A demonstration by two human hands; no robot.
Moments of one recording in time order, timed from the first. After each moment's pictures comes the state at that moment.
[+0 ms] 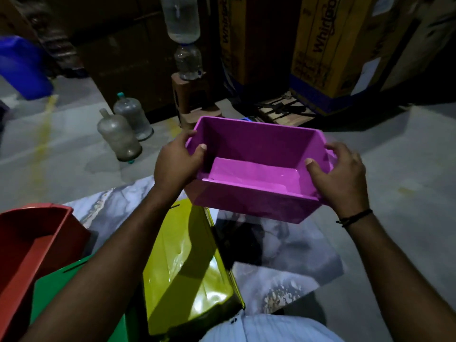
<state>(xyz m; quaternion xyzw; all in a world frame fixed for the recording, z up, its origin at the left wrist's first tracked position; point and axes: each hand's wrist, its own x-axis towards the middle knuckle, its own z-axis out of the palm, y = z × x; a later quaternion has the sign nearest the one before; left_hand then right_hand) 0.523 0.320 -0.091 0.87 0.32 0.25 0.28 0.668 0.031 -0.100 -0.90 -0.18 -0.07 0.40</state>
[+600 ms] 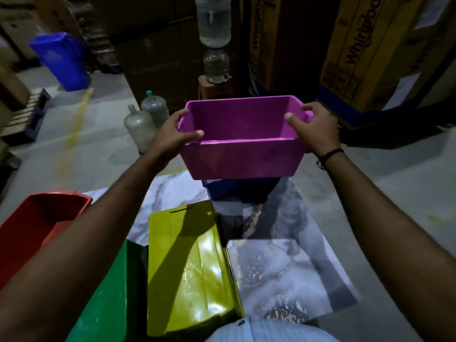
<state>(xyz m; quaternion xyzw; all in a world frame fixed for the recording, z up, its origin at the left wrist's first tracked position) 0.527 0.399 -0.060 0.75 0.32 0.21 0.54 0.763 0.160 -0.068 -0.83 -0.28 -0.01 0.48</state>
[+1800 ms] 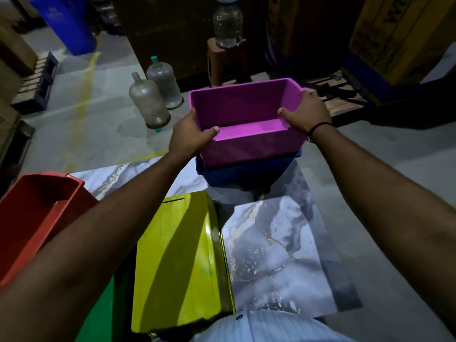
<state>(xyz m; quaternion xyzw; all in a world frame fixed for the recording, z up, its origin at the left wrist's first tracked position) 0.601 0.405 -0.140 0.85 0.36 0.21 0.31 0.872 0.243 -0.148 -0.92 -0.31 0.06 0.24</state>
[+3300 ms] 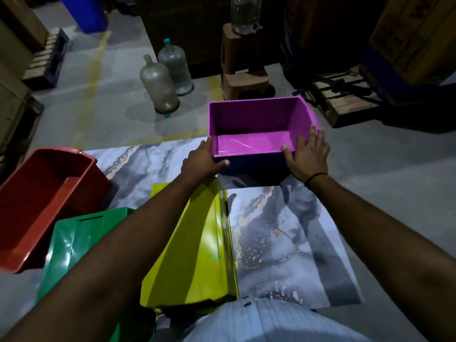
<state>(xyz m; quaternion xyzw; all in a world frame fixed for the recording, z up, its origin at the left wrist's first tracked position) 0.546 0.391 -0.233 0.86 0.43 0.02 0.28 0.788 0.199 -0.248 -0.91 -0.39 0.03 0.14</state>
